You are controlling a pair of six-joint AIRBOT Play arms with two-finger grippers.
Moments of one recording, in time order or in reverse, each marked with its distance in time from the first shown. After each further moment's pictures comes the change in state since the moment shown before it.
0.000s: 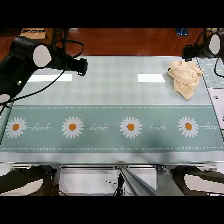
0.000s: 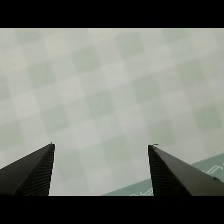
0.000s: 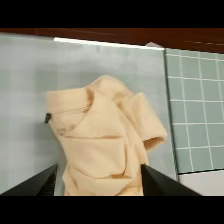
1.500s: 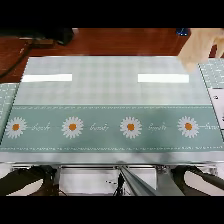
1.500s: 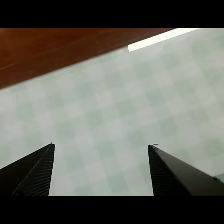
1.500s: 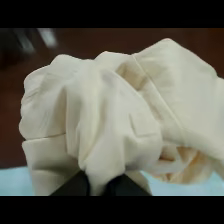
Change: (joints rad) left arm -0.001 0.097 0.369 0.007 -0.221 0.049; right arm -0.264 0.218 0.108 0.851 -0.118 -0.351
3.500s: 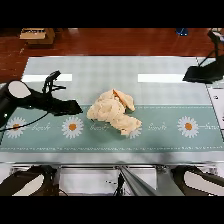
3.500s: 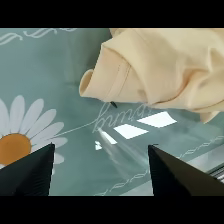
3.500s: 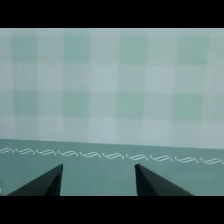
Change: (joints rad) left arm 0.304 0.145 -0.976 -0.665 0.026 0.211; right arm 0.046 -0.083 -0.272 -0.191 0.467 -0.033
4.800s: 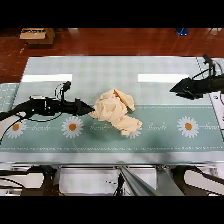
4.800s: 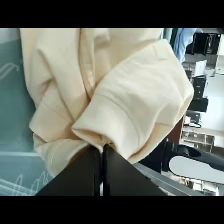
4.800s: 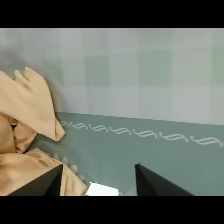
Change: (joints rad) left arm 0.103 -0.464 -0.084 -0.766 -0.106 0.654; right arm -0.134 -0.019 -0.278 0.468 -0.016 -0.171
